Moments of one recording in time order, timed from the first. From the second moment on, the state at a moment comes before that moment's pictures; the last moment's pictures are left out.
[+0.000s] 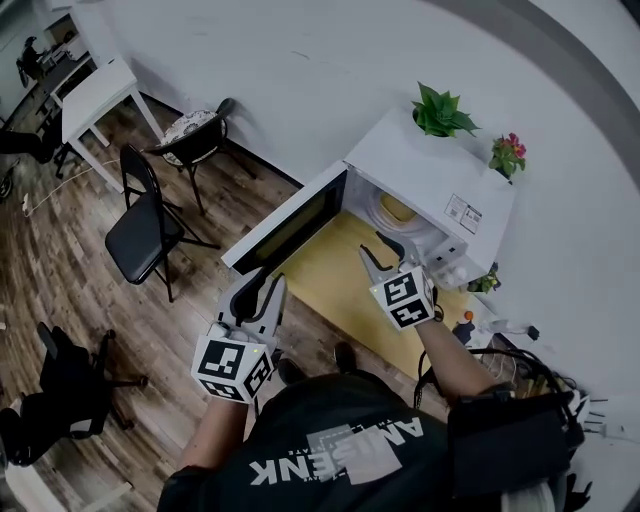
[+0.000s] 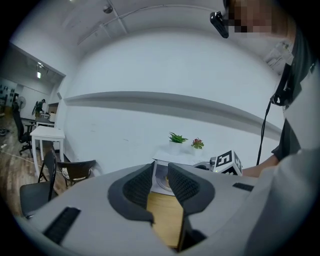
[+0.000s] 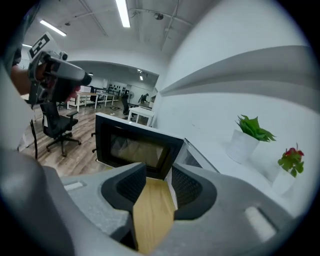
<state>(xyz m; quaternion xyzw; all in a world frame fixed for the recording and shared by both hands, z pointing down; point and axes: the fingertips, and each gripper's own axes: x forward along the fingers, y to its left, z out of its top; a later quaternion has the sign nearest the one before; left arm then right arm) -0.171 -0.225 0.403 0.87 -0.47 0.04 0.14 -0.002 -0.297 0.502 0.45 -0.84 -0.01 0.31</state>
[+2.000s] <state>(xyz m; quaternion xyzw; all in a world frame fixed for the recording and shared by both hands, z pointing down) -0.169 -0.221 0.427 0.80 -0.57 0.09 0.17 0.115 -0.441 0.674 0.47 -0.73 -0.01 0.50</state>
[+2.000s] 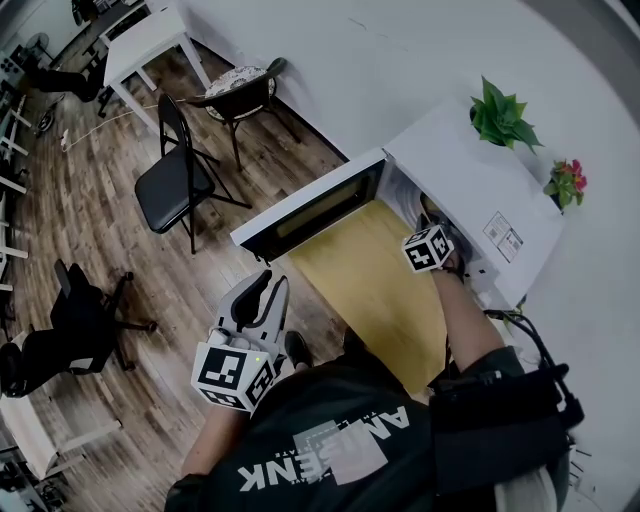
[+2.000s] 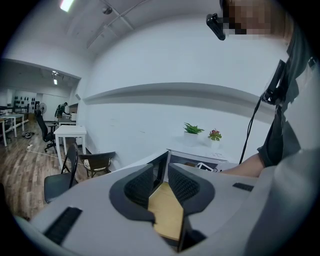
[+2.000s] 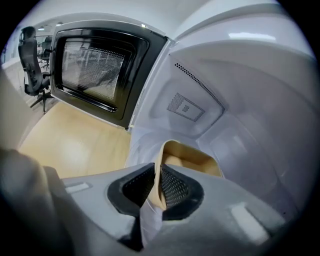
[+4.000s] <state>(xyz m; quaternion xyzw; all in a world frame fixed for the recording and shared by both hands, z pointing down) -0.153 -0.250 0.384 0.91 -0.39 0.03 0.13 -0.008 -0.218 0.442 0.40 -0.86 0.06 0.31</state>
